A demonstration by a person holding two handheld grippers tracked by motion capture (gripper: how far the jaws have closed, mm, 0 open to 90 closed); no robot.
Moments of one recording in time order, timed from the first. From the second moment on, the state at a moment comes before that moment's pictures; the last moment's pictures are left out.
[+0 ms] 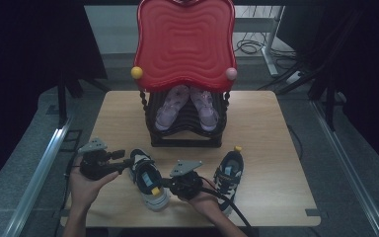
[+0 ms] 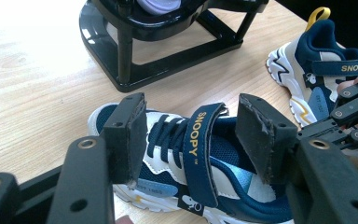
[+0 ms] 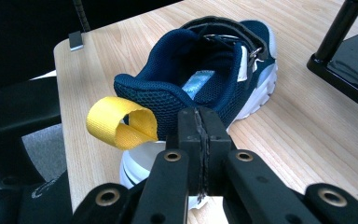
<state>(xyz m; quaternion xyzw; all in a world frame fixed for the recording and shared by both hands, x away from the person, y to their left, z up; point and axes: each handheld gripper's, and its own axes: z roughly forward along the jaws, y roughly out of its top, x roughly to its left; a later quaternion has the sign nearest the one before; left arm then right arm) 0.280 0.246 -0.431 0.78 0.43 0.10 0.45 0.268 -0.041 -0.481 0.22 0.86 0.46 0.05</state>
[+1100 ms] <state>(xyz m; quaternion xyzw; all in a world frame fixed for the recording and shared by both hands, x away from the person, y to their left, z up) 0.280 0.245 -0.432 0.78 0.43 0.10 0.44 0.266 -0.029 -0.485 0.21 0.85 0.47 0.03</state>
